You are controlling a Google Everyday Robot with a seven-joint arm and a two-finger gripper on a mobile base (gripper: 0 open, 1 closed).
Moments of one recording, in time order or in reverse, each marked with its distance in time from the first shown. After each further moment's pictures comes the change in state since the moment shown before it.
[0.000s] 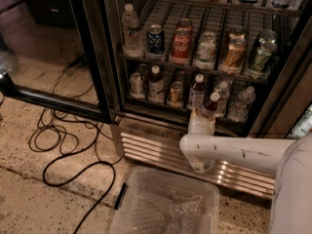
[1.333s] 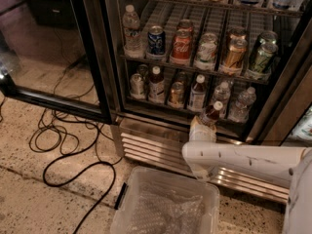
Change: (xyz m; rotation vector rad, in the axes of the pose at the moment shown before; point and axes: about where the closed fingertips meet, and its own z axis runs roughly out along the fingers) arm 0.023 -0.009 -0.023 -0.004 0.069 0.073
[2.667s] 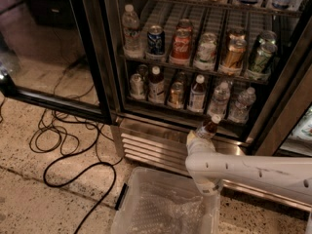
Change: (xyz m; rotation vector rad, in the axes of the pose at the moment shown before) arm 0.046 -0.007 -0.040 -0.039 0.160 0.041
